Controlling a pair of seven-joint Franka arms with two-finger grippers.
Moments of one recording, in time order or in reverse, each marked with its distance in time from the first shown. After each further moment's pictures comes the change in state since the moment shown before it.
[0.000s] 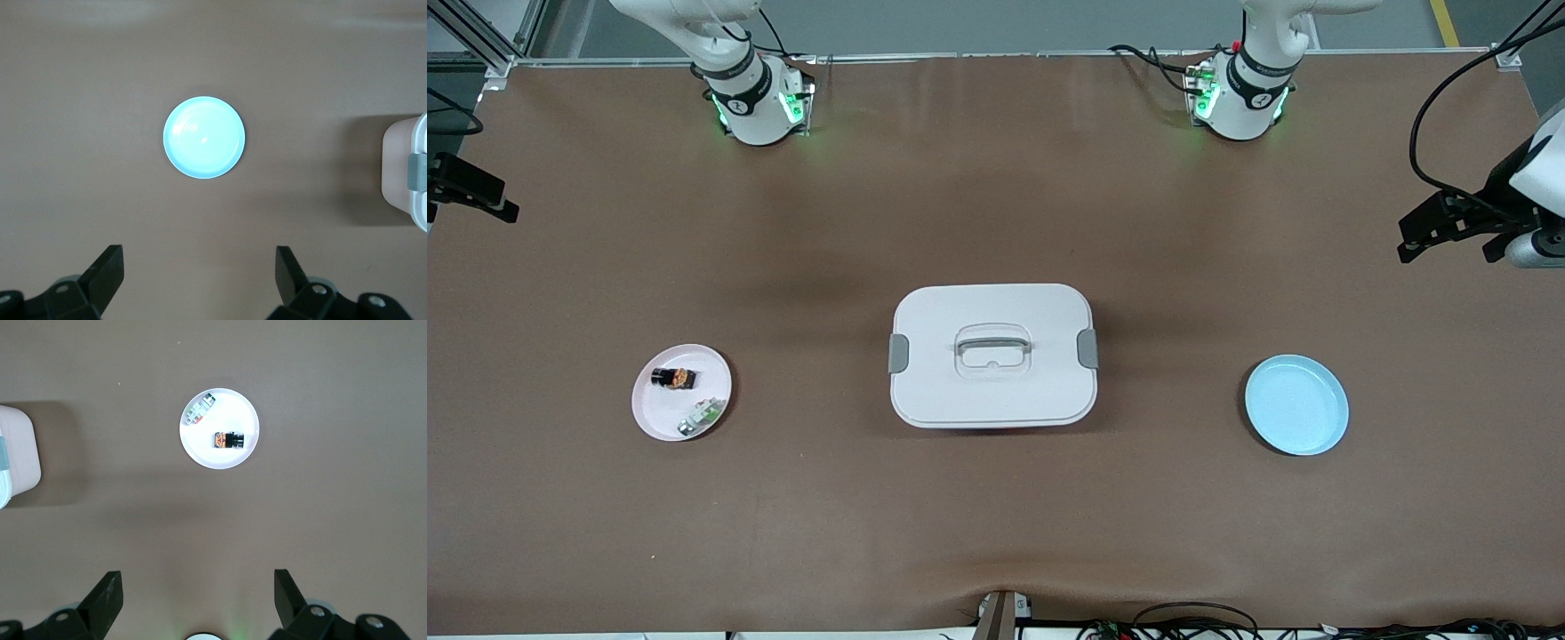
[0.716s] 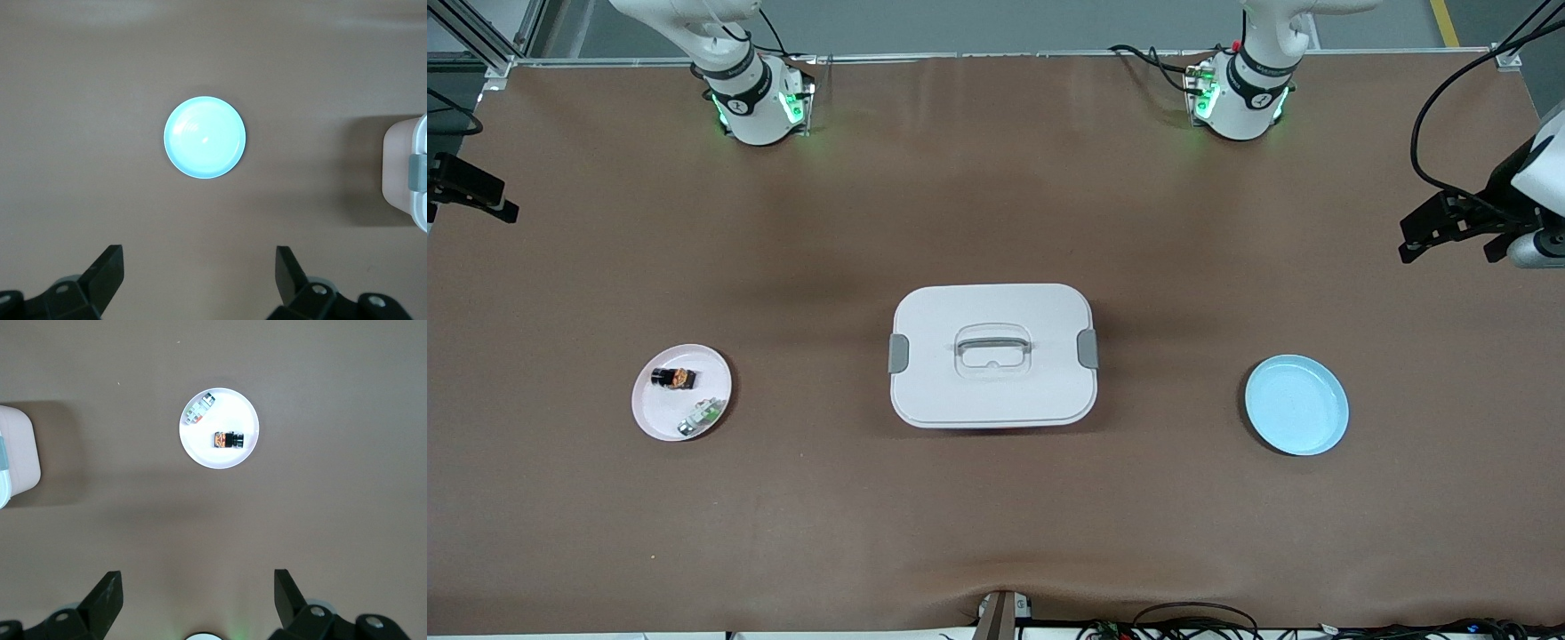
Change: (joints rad) left arm 0.002 0.000 0.000 0.000 0.000 0.000 0.000; right arm 0.000 0.000 -0.001 -0.001 0.000 0.000 0.000
